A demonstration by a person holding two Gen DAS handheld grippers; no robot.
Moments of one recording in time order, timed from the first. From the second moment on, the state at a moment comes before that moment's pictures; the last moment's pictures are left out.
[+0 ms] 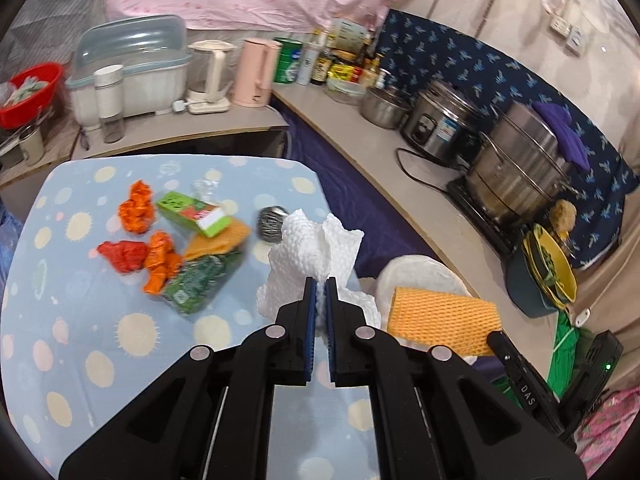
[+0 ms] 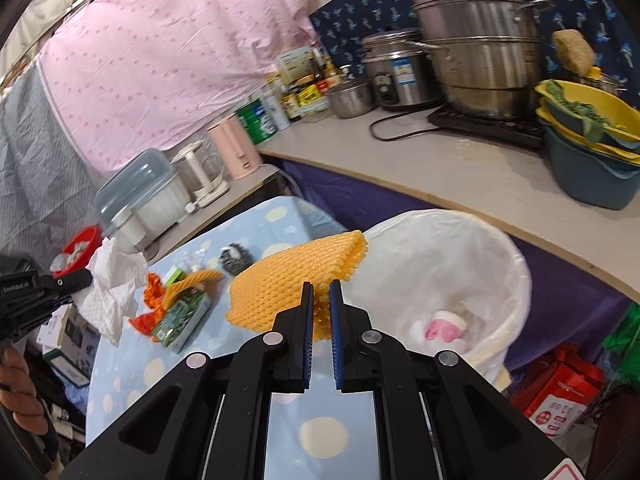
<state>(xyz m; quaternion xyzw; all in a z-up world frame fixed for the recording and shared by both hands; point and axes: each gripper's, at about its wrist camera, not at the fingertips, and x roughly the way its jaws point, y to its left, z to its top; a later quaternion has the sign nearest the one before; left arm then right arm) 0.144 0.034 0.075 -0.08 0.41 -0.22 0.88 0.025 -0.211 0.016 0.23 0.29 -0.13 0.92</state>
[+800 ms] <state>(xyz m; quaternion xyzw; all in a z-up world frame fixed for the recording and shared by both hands) 0.140 -0.158 0.037 0.04 0.43 -0.32 0.84 0.010 -0.316 -0.006 0.24 0.31 -0.23 0.89</state>
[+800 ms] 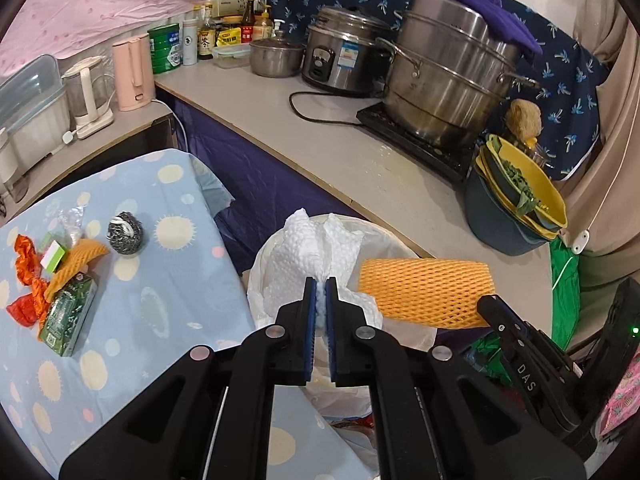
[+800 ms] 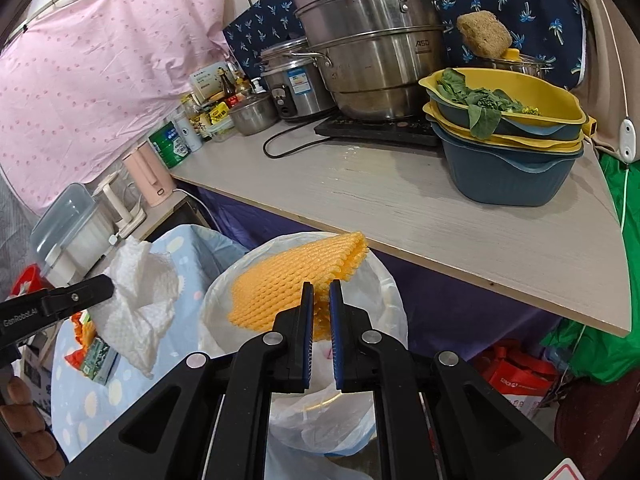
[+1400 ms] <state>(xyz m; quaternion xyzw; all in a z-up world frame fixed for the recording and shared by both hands) 0.154 -0.196 0.003 0.06 0.46 -0.31 0.83 0.026 -0.323 -0.011 0.25 0.31 -0.24 0.89</state>
